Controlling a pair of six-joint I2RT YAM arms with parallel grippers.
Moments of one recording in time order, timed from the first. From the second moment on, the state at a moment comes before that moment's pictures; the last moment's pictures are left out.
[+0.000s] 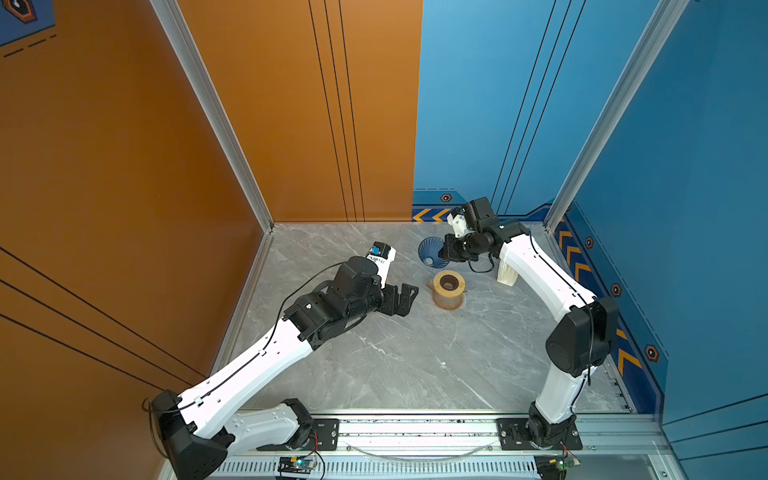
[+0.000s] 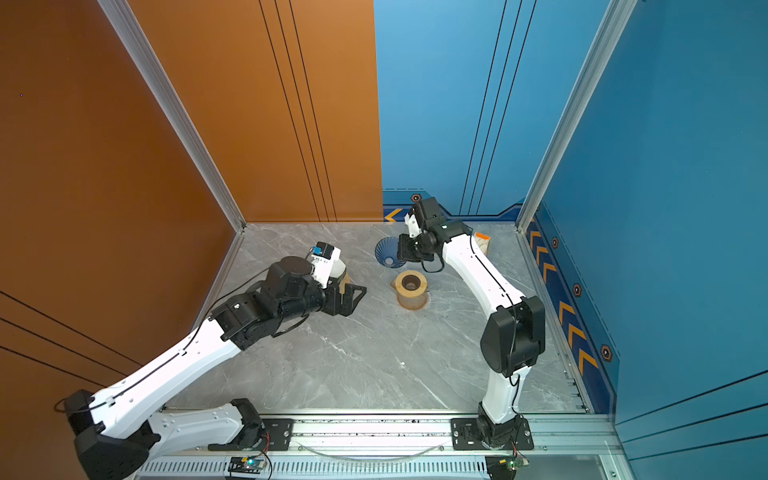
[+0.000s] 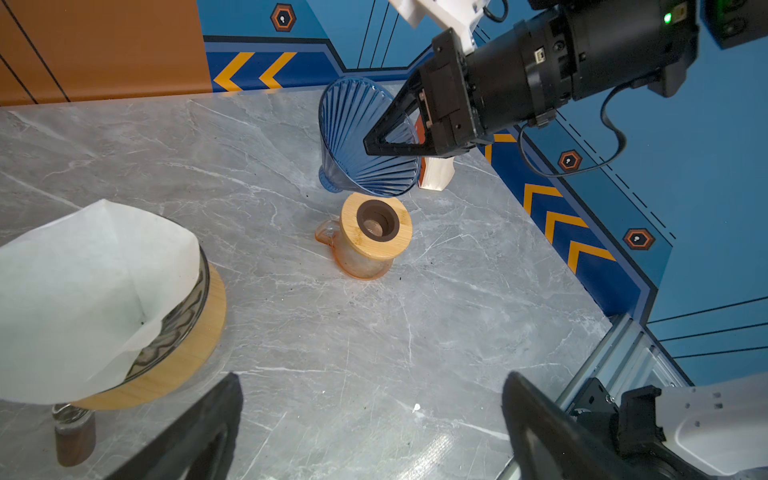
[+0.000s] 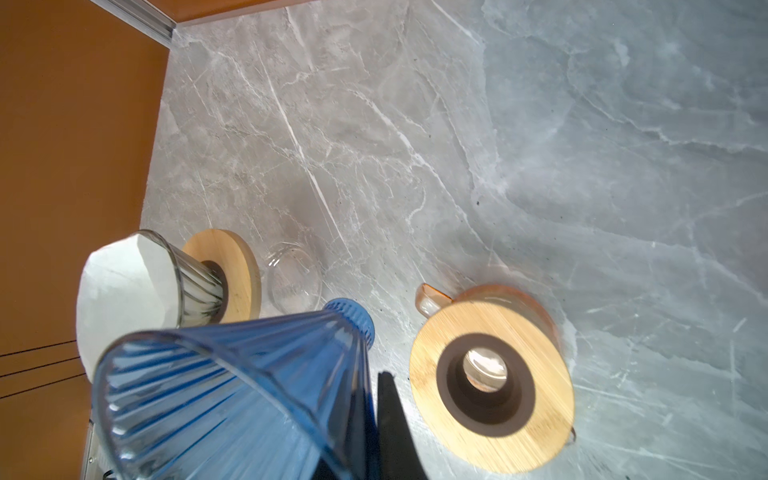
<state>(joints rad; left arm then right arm) -0.78 1.16 1.18 -0.56 -0.01 -0.41 0.37 1.80 1.74 -0.89 -0.28 0.37</state>
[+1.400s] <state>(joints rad) -0.81 1.23 1.15 -0.53 0.01 -0.41 0.28 1.78 1.52 -0.90 -0.23 0.37</state>
